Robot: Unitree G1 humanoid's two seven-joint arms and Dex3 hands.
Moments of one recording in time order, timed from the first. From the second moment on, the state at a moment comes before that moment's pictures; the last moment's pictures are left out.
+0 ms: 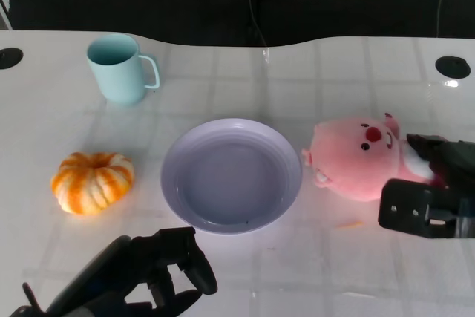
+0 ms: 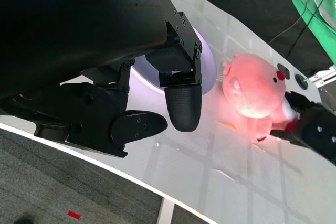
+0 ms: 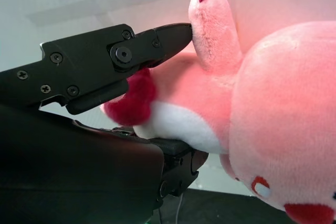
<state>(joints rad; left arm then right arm) 0.30 0.33 -0.16 -0.50 0.19 0.10 -0.34 -0.52 -0.38 0.37 0.70 -0.76 0.10 0.06</state>
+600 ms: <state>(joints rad) 0.33 0.34 -0.16 -0.54 0.24 0.11 -0.34 -0.60 -0.28 0.36 1.02 -0.65 -0.04 -0.44</state>
